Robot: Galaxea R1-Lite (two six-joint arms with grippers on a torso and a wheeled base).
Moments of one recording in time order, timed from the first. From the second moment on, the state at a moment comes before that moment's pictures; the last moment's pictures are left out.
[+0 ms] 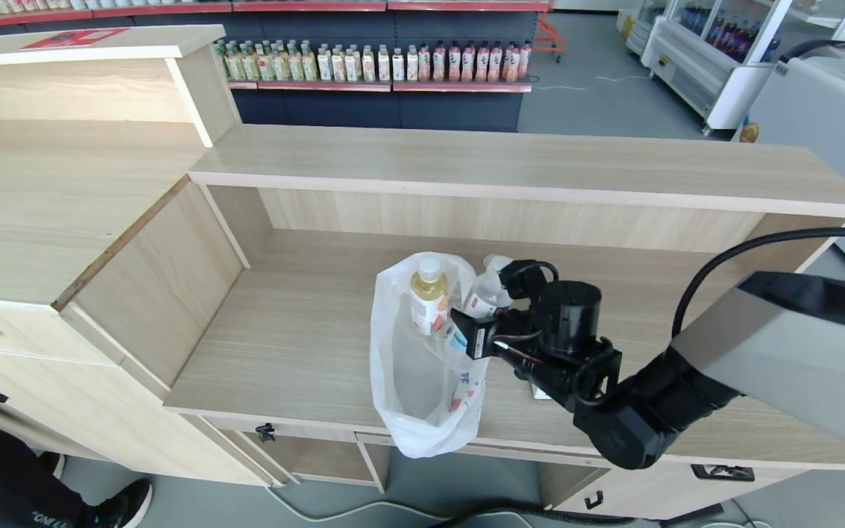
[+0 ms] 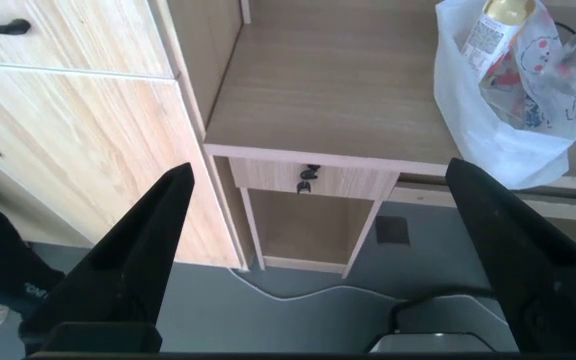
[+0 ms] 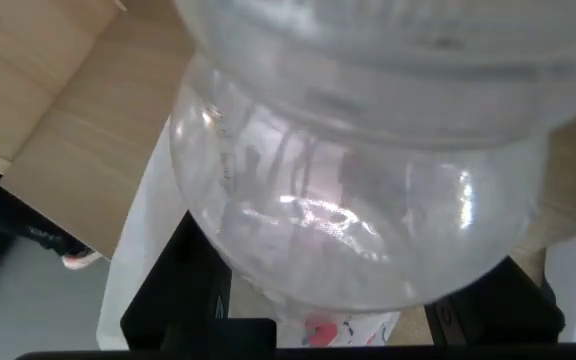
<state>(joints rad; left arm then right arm) 0.00 0.00 0.00 0.00 0.00 0.00 0.61 2.21 -0.95 -1.18 -0.11 0.14</state>
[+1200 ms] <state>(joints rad) 0.00 0.00 0.00 0.00 0.00 0.00 0.58 2.48 -0.99 -1.40 -0.05 -0.04</state>
